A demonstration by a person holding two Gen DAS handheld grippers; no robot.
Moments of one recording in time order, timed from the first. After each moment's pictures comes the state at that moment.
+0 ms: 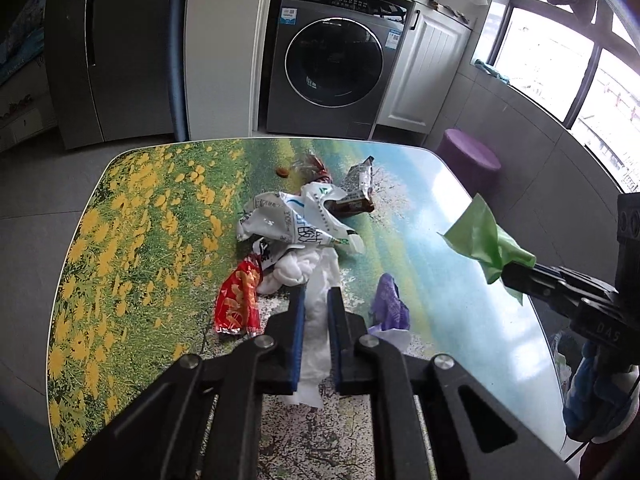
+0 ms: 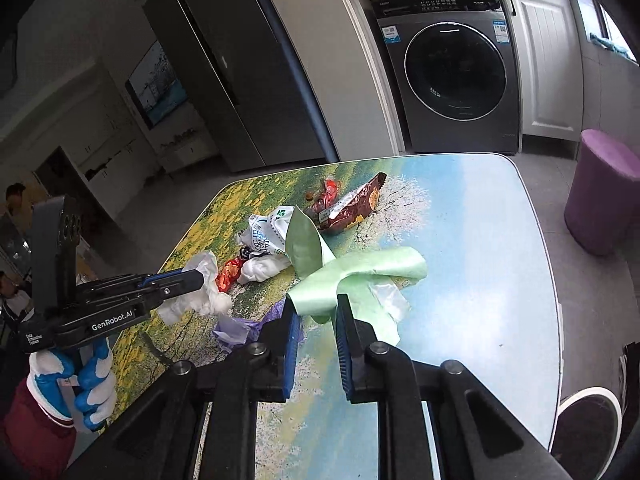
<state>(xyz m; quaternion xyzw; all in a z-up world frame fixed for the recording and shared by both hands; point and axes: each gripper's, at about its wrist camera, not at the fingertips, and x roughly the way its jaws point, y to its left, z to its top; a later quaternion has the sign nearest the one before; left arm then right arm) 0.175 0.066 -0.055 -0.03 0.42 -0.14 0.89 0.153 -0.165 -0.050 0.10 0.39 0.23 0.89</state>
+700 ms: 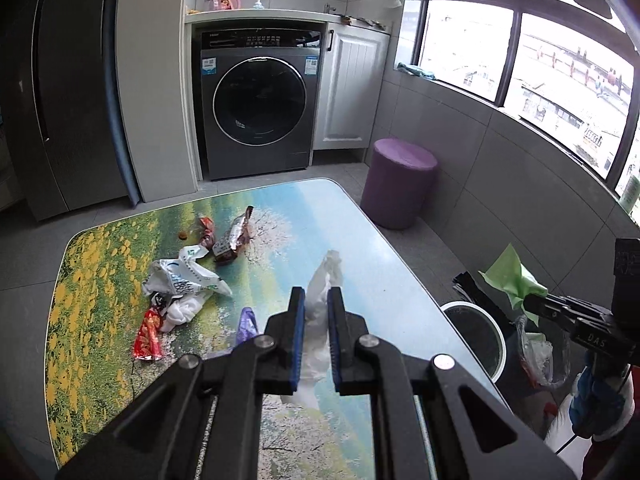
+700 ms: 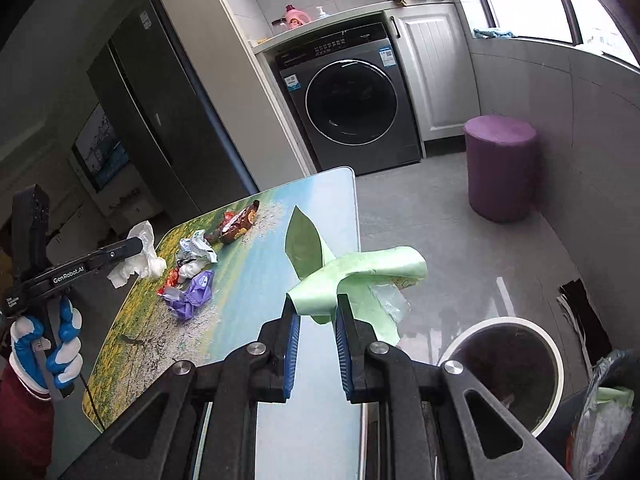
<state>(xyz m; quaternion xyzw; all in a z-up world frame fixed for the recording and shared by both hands) 0.121 -0.054 0.011 0.04 0.36 -0.23 0.90 0.030 -0.317 -0.032 0.17 0.35 0.09 0.92</state>
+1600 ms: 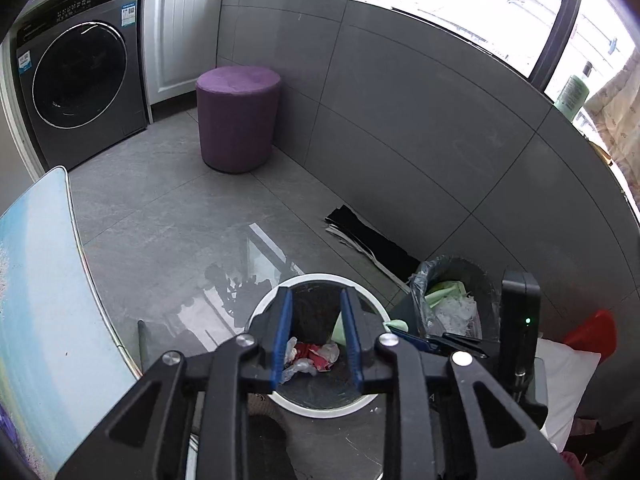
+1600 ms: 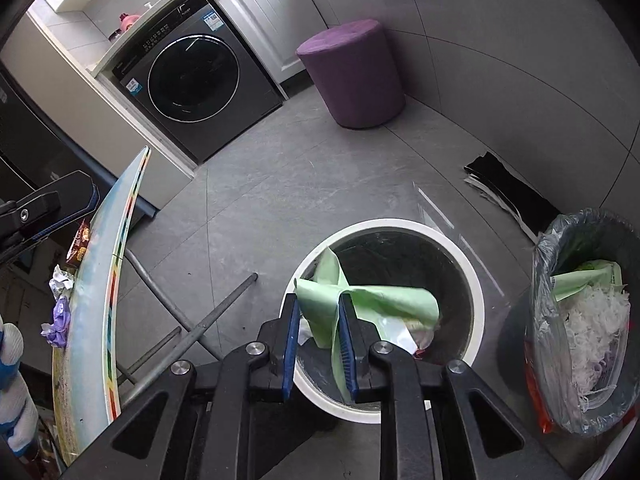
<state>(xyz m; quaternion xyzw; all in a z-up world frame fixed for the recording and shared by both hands) 0.120 -0.359 -0.070 0.10 0.45 -0.42 0.78 0.007 -0.481 -0.168 0.29 0.44 -0.08 0.85</state>
